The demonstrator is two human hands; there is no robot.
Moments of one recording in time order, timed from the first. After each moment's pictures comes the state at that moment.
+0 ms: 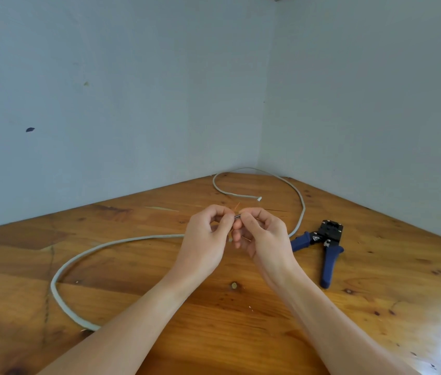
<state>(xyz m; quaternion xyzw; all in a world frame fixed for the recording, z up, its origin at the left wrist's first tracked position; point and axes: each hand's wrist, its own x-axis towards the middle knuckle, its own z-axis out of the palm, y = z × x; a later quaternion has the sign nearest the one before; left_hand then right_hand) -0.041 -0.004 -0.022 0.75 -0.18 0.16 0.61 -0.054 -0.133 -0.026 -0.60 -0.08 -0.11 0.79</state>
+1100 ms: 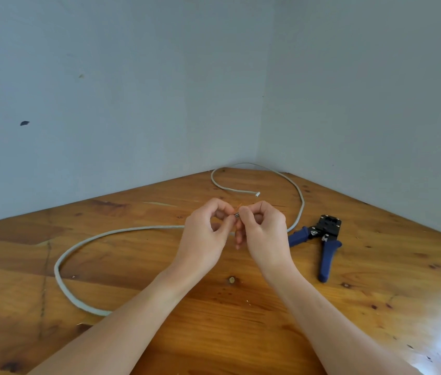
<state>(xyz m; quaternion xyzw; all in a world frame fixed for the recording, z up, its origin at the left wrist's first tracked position) -0.041 -0.003 -0.028 0.78 -0.20 0.19 0.56 -0.056 -0.129 -0.023 -0.73 -0.02 -0.22 0.65</state>
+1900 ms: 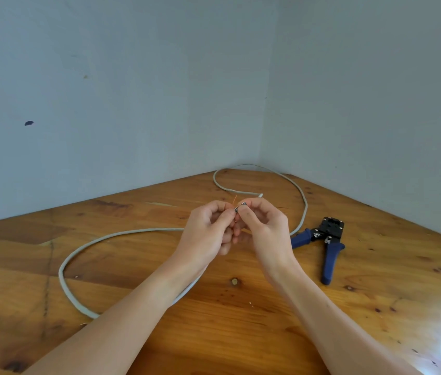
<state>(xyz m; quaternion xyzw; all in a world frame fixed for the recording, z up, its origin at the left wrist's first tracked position) -0.042 0.000 -0.017 0.65 -0.18 -0.01 0.74 -0.056 -0.128 -0.020 -0.65 -0.10 -0.17 0.73</state>
